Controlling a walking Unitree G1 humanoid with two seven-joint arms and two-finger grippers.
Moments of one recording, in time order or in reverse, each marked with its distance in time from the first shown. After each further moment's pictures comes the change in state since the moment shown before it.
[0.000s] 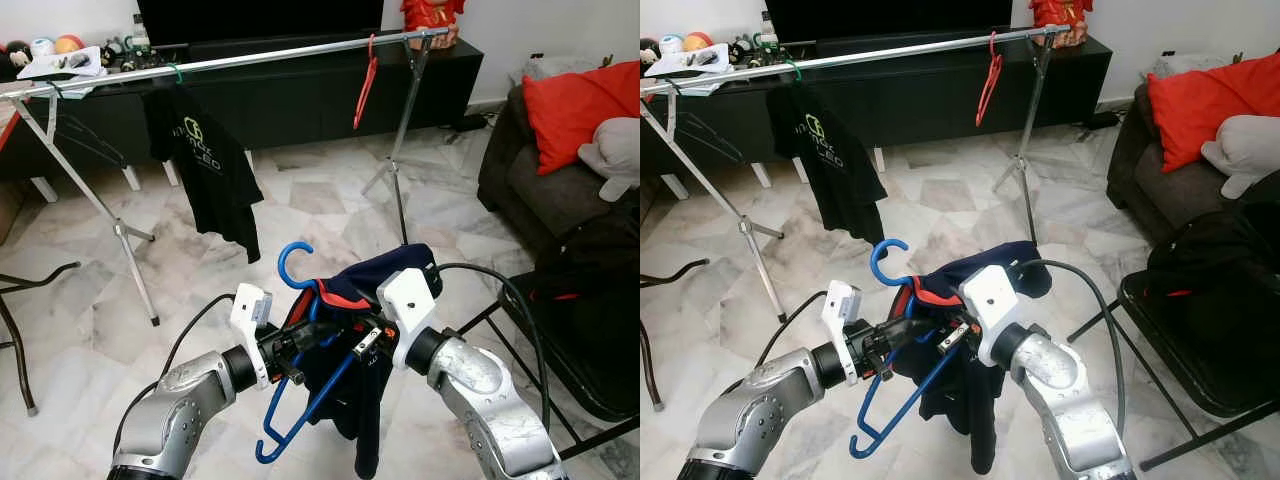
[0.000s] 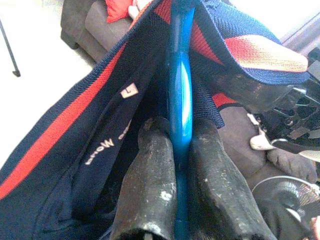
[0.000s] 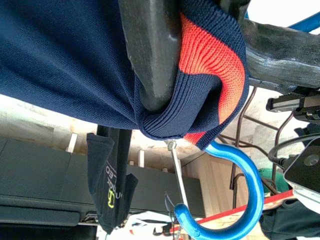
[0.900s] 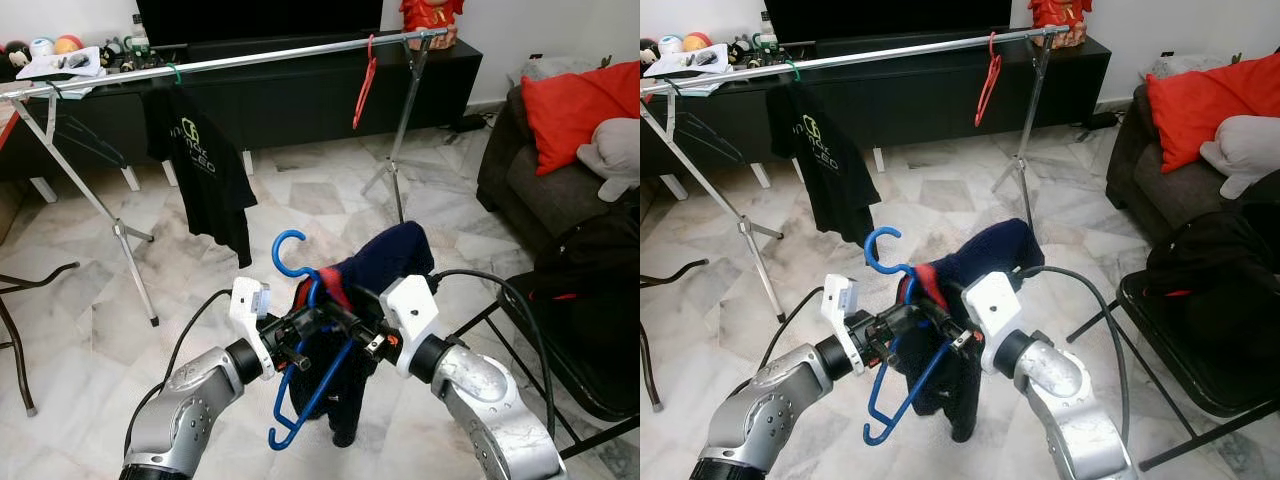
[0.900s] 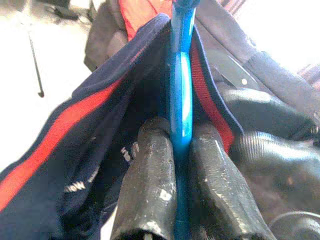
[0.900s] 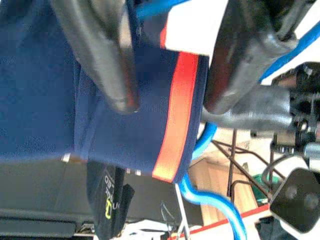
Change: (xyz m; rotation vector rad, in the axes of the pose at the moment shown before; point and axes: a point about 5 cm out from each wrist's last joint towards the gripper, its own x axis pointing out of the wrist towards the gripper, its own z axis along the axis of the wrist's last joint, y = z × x) left arm 0.004 0.007 0.009 0.008 -0.116 0.097; right arm -0.008 0.004 -0.008 0.017 0.038 0.003
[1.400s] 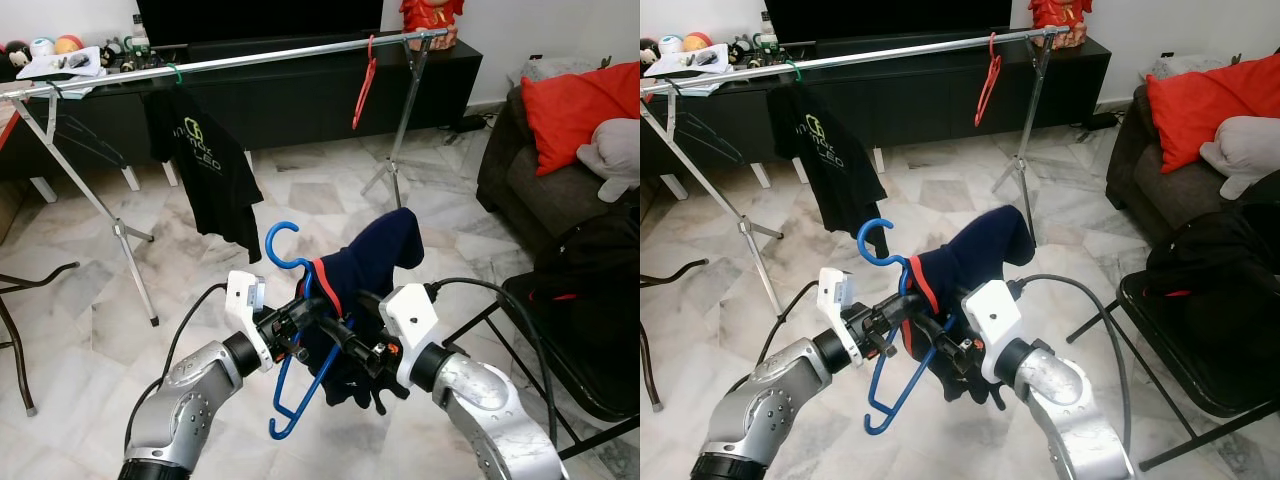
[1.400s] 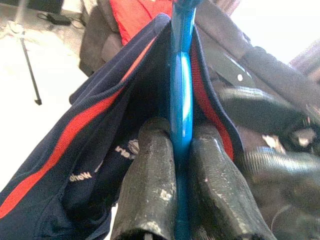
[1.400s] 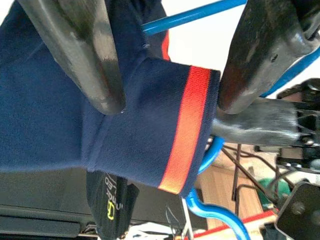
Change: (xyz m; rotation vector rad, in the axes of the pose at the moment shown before) left arm 0.001 -0.001 0.003 0.062 0.030 -0.046; right arm -0.010 -0.005 0.001 -0.029 0.016 -0.025
